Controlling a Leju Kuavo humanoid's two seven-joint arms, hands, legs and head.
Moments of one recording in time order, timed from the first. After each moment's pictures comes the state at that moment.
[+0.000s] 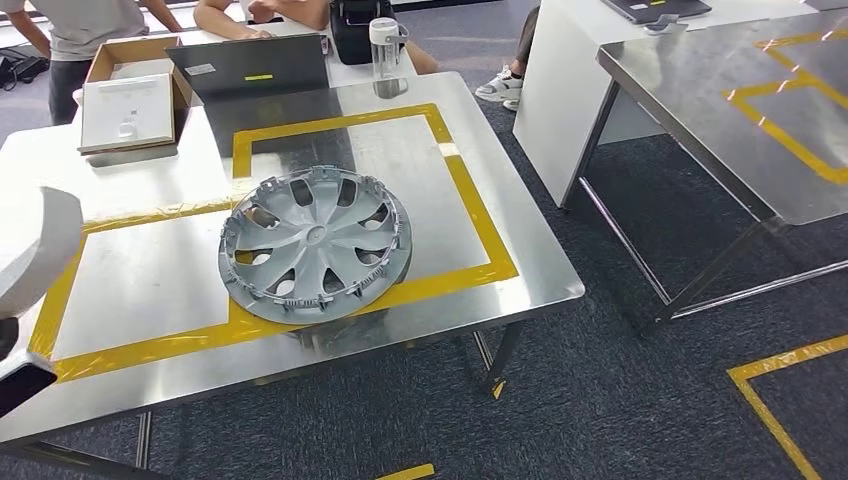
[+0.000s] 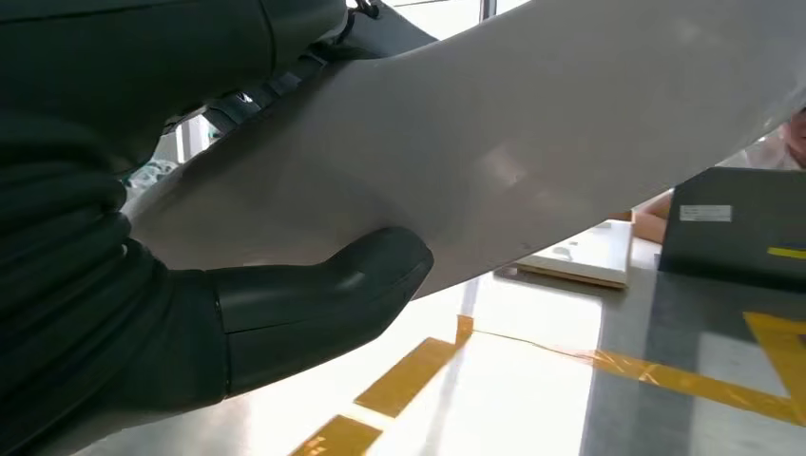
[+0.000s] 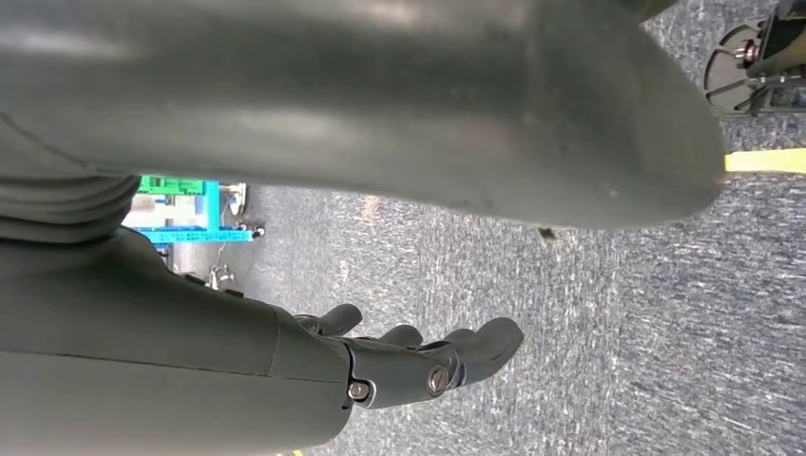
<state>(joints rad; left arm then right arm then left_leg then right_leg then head) -0.12 0.45 0.26 -1.40 -0.88 -0.01 -0.59 -0.08 0.16 -1.06 -0.20 1.30 -0.25 0.36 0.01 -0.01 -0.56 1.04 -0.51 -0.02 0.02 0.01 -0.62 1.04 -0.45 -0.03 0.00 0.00</state>
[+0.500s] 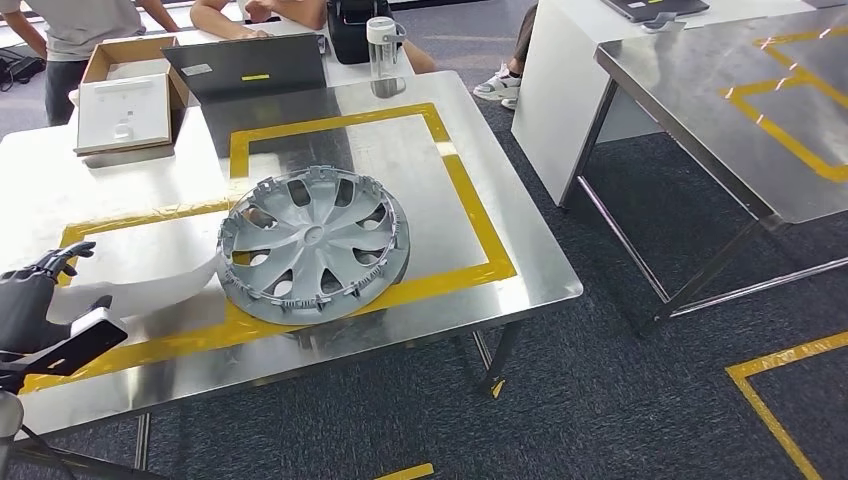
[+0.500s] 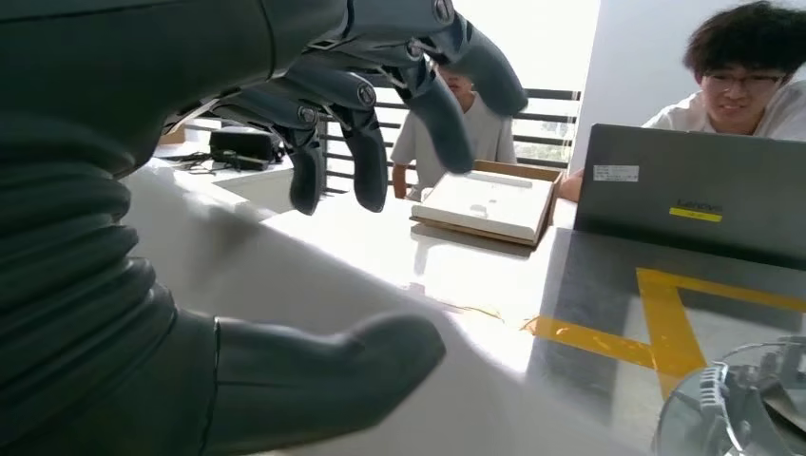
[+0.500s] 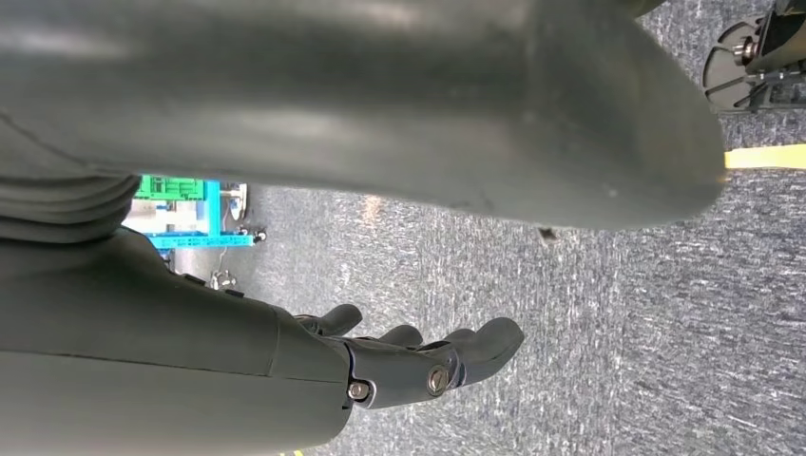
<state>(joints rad) -0.31 0.40 0.07 -1.18 -0.88 0.04 -0.57 -0.08 0.16 -1.06 -0.20 1.30 -0.26 0.36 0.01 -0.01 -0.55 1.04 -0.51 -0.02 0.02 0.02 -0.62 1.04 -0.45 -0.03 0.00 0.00</state>
